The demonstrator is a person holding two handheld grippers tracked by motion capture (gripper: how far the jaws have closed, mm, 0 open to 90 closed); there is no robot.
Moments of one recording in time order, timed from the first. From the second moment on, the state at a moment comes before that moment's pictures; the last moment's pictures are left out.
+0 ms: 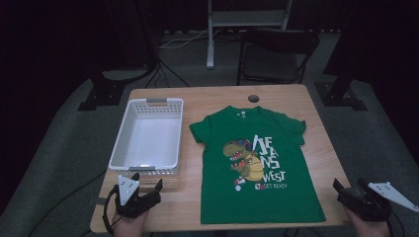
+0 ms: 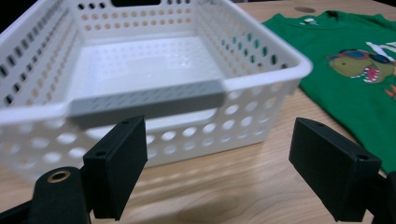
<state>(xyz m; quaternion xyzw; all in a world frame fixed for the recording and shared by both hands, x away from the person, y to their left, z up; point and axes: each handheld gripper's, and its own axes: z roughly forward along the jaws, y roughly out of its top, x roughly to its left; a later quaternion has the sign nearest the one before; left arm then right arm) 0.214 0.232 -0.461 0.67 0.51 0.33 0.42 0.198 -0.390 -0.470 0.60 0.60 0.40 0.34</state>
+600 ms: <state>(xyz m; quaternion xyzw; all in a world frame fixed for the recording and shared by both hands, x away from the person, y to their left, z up) 0.195 0.276 -0.479 0.64 0.57 0.34 0.40 0.199 -0.393 -0.478 0.61 0.61 0.38 0.34</state>
